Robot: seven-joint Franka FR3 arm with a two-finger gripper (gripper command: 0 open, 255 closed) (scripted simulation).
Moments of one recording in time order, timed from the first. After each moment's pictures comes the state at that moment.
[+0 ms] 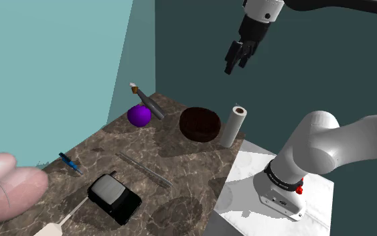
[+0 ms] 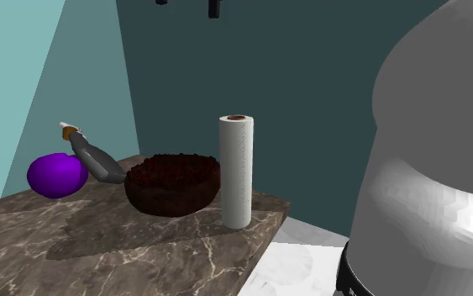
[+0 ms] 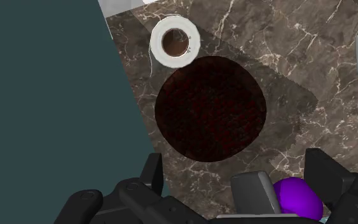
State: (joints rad) arm 0.02 -0.81 0.00 -2.38 0.01 1.67 0.11
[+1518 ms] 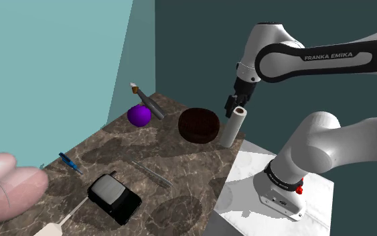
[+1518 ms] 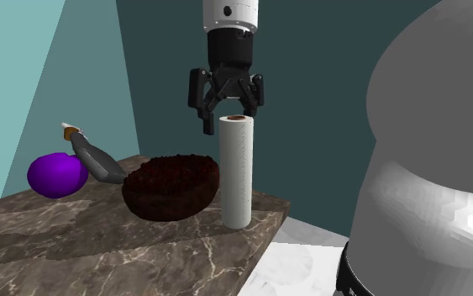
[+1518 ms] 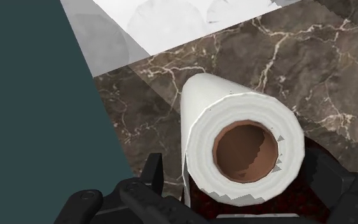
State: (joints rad) arm -0.04 -0.85 -0.10 -2.85 -0.02 1.97 0.05
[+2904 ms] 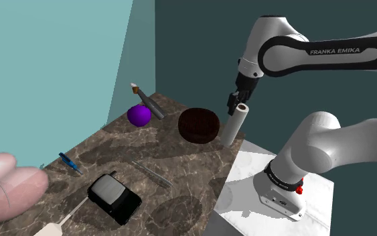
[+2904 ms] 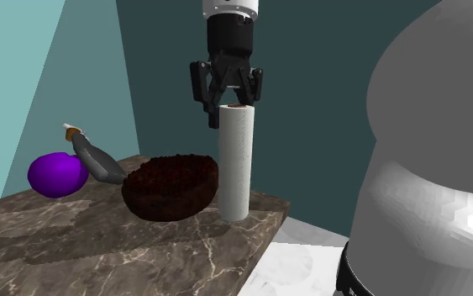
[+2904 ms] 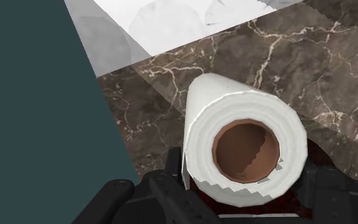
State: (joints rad) arm -0.04 -0.87 -0.10 -2.81 -0.02 1.91 0.06
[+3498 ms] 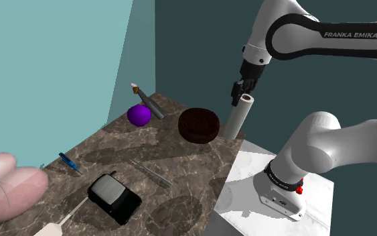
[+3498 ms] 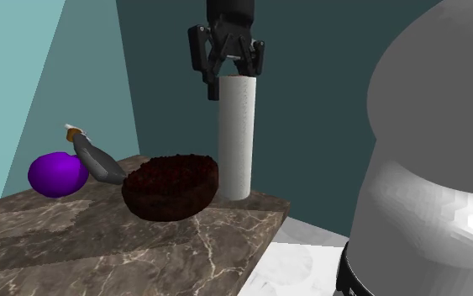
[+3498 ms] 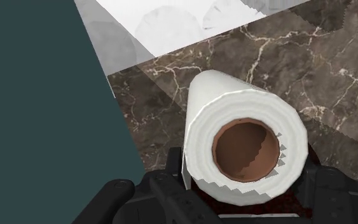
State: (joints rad) arm -0.03 -0.89 -0.09 -2.71 -0.02 1.78 0.06
